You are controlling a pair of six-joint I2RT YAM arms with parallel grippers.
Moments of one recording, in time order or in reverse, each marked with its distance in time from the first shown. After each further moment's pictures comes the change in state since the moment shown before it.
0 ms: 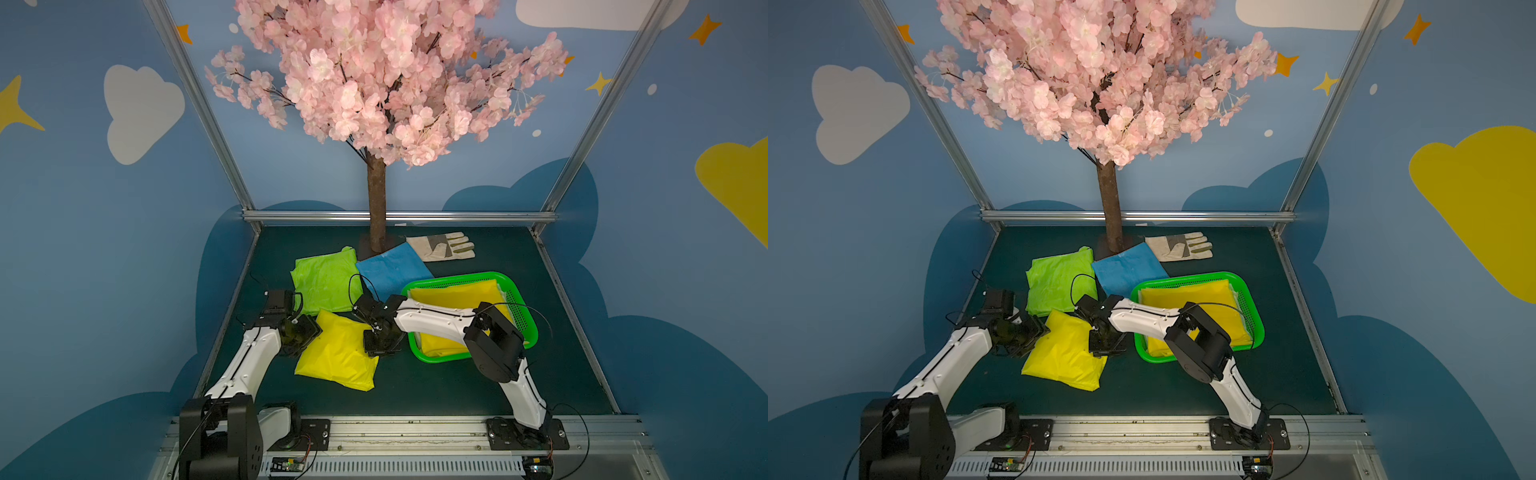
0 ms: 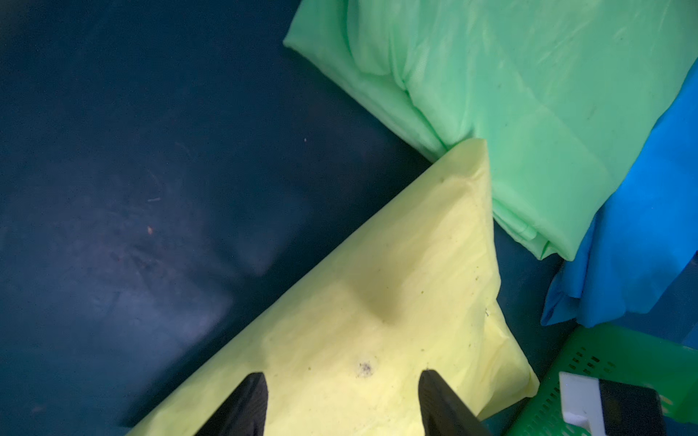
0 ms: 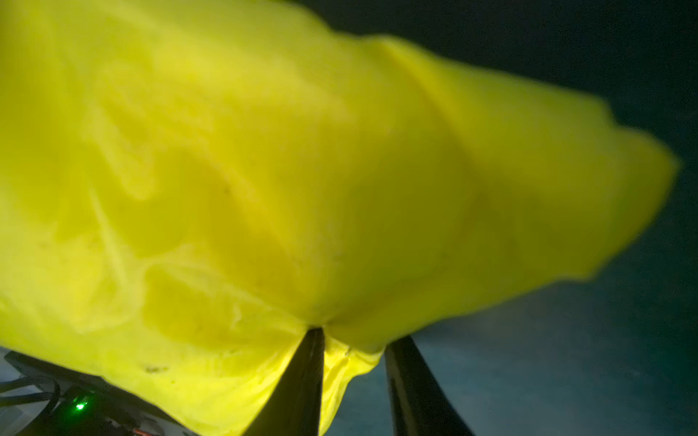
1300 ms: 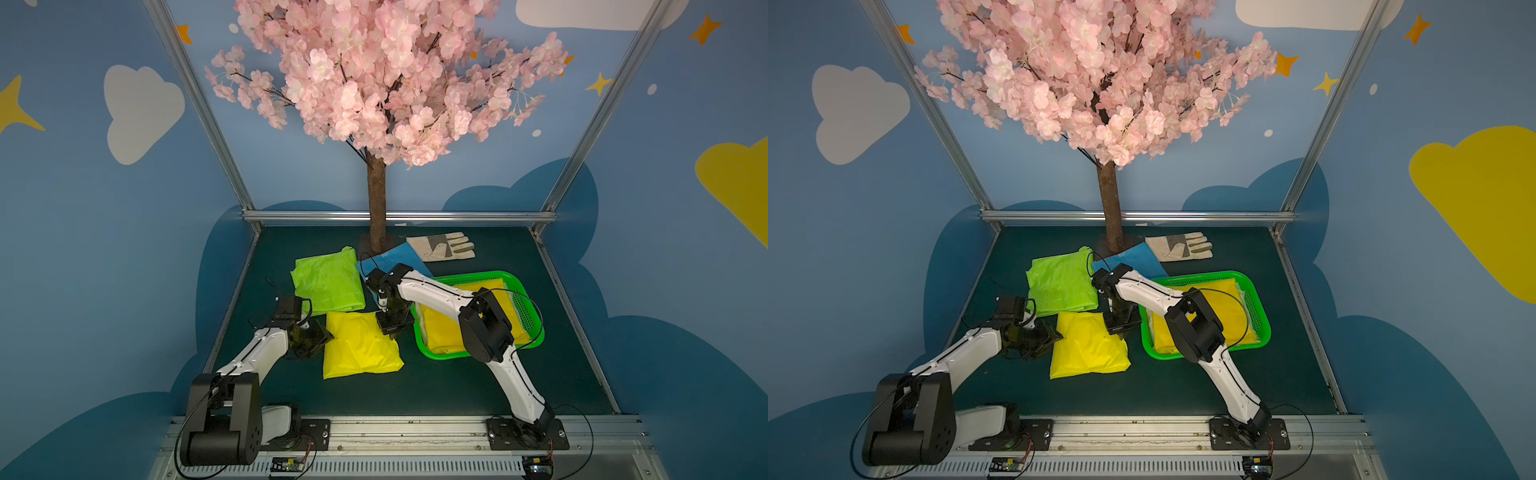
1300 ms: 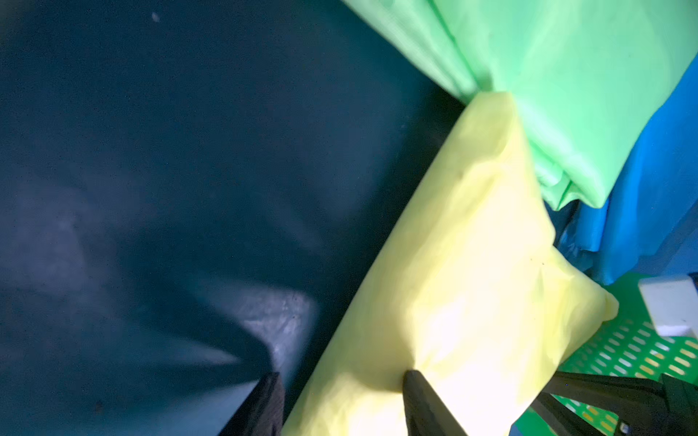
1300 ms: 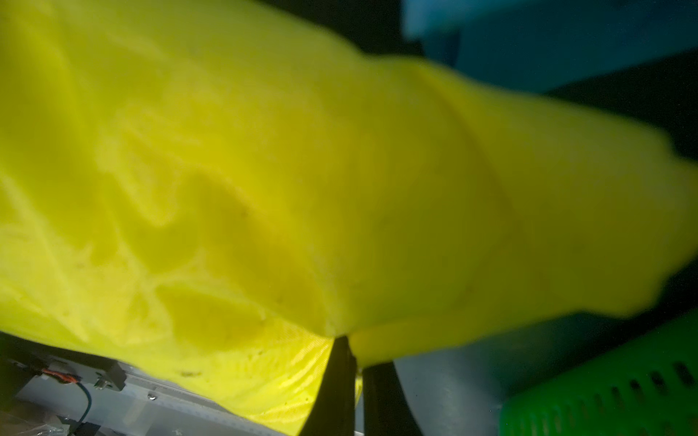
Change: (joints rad) left arm -0.053 0.106 -0.098 0.191 0.138 0.027; right arm -0.177 0.164 0.336 -0.435 -0.013 -0.449
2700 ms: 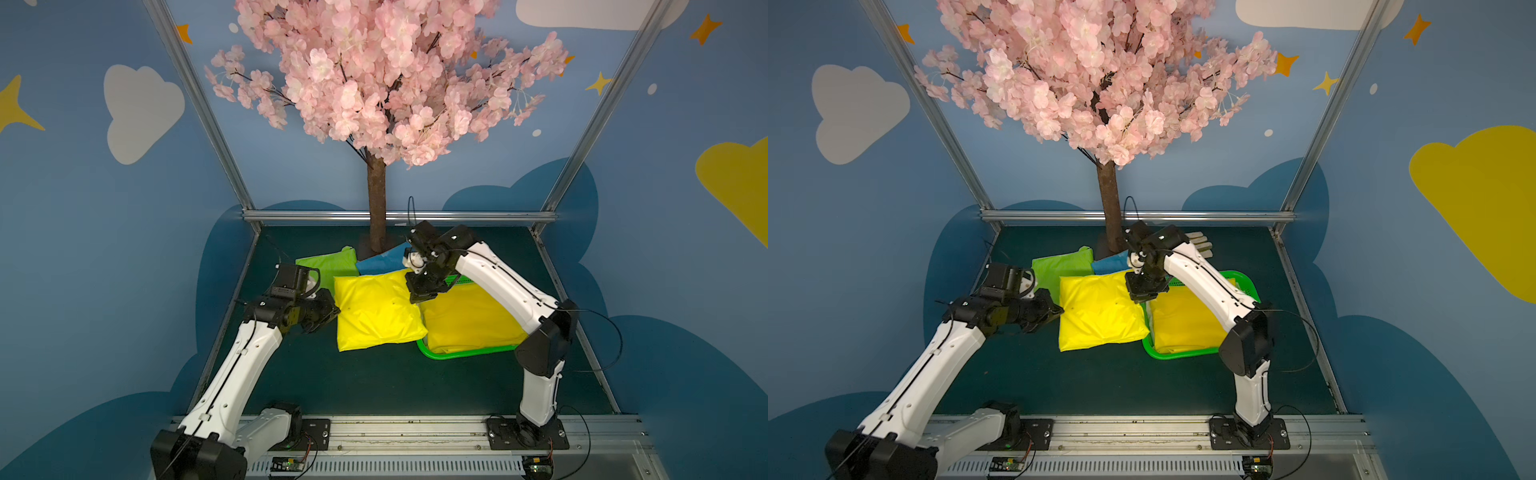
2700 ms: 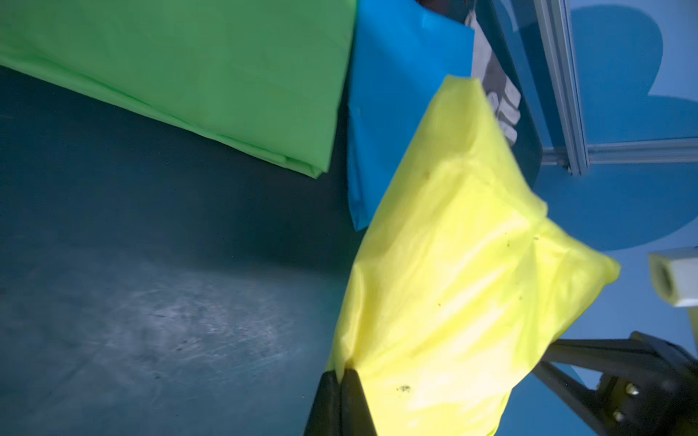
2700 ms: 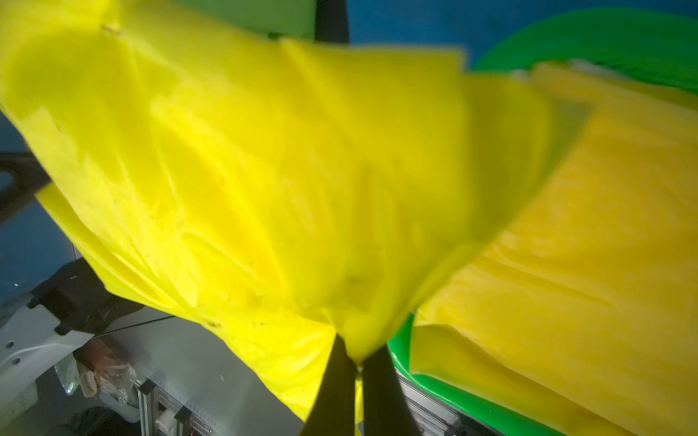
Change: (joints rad) left arm -0.285 -0.132 0.462 -0.328 -0.003 -0.197; right arm -0.227 -0.445 0.008 -0.127 -0.040 -0.100
